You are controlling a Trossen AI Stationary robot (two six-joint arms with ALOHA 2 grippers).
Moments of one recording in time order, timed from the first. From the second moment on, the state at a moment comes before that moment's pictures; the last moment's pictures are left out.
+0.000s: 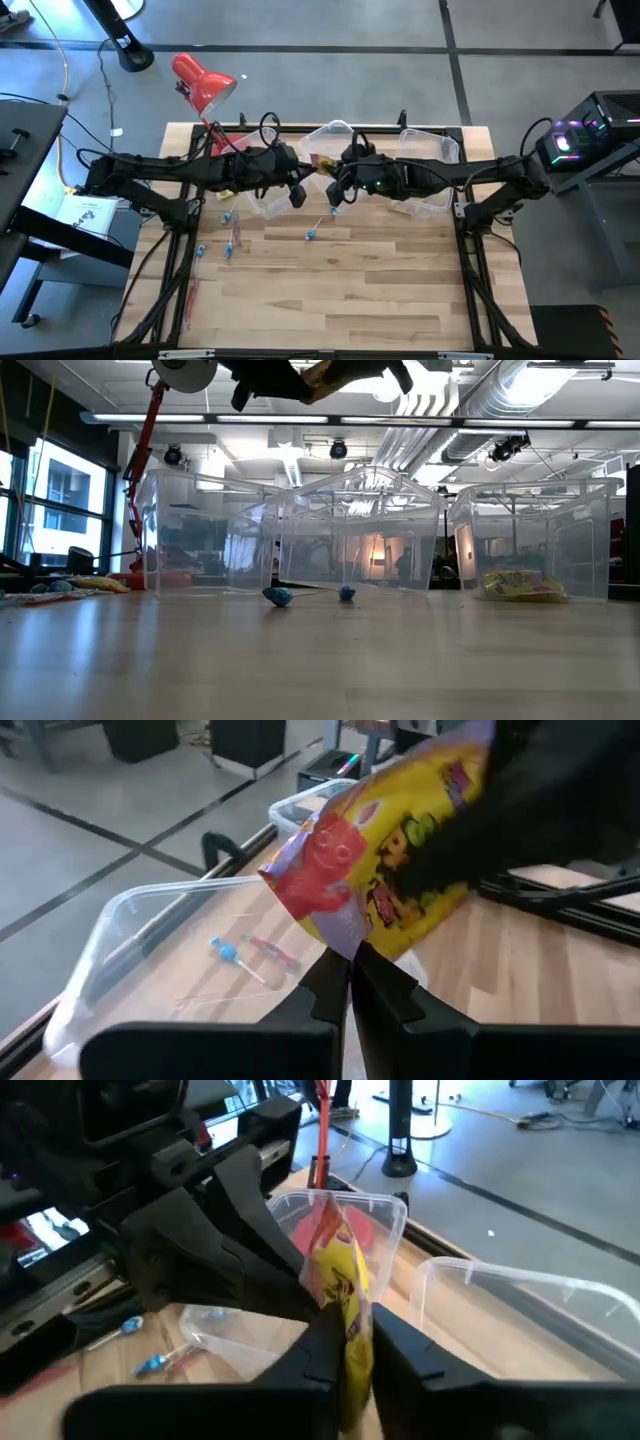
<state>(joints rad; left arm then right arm) 0.04 1.33 1.10 -0.16 -0.34 -0.21 0.05 1.52 1.40 -0.34 0.53 0.42</state>
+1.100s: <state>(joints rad) -0.06 0.93 0.93 -0.28 -0.22 -0.45 -0.11 1.19 1.07 -1.27 0.57 1.03</state>
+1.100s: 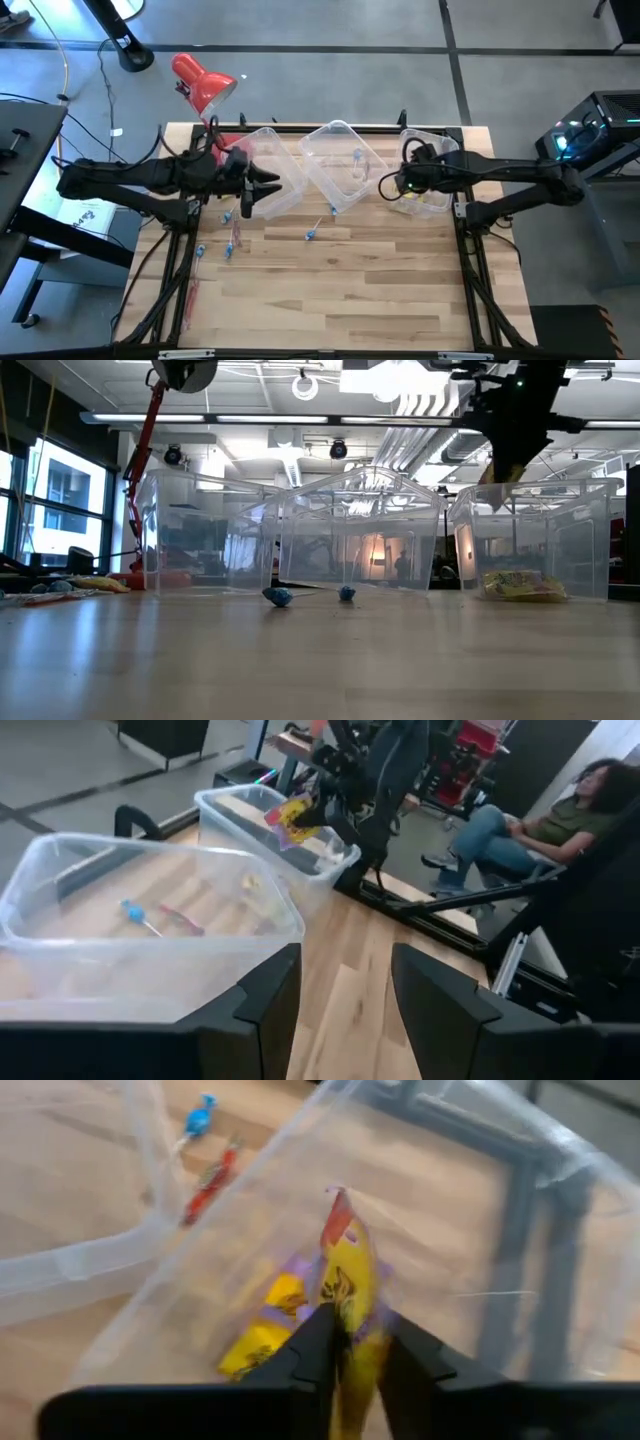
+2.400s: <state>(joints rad) -0.14 1.08 0.92 -1.38 -0.27 -0.84 -0.19 1.18 1.06 -1.09 0.50 0.93</state>
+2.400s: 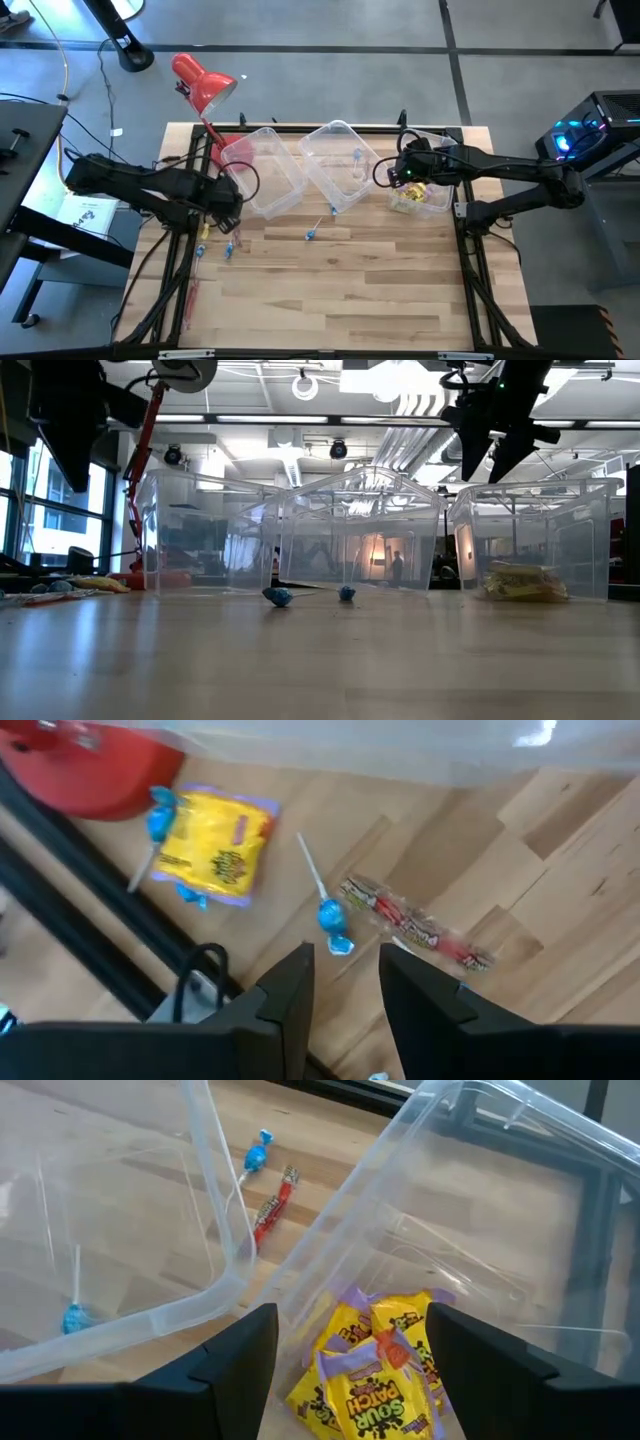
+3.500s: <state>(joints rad) 0.29 1.18 0.71 -1.22 -0.16 -0.43 -0.19 1.18 1.07 -1.08 0.49 0.85</state>
